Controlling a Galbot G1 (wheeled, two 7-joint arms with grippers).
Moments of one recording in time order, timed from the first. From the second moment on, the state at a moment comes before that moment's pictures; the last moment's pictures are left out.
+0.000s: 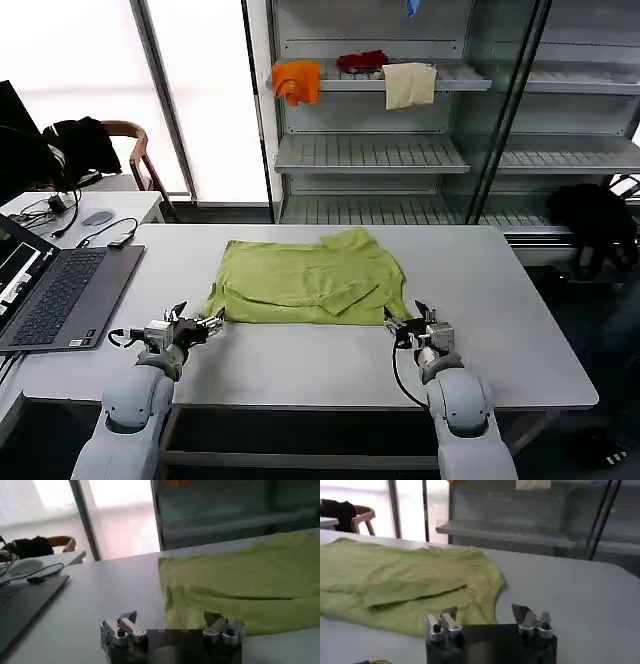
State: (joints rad) left arm 1.05 -1.27 -0.56 -1.74 -0.13 0.57 0.10; right arm -1.08 1.53 0.50 1.79 -0.10 -0.55 -0.17
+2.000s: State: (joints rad) left arm 1.46 -1.27 -0.72 -2.08 -0.25 0.55 0.11; right arm -1.43 1.45 0.48 2.16 0.00 -0.57 -0.18
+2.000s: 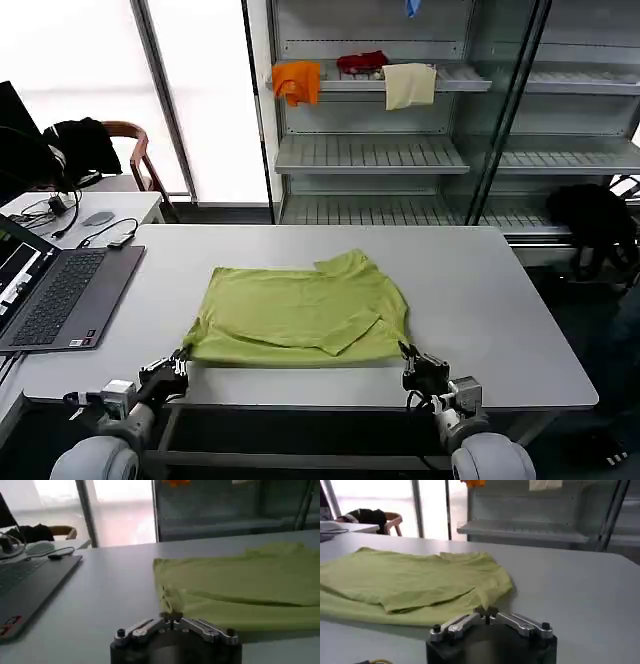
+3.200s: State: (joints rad) left arm 1.31 -1.21 -0.79 -2.04 -0.36 0.56 0.16; right arm -1.16 1.50 0.39 2.03 0.01 -0.59 -0.08
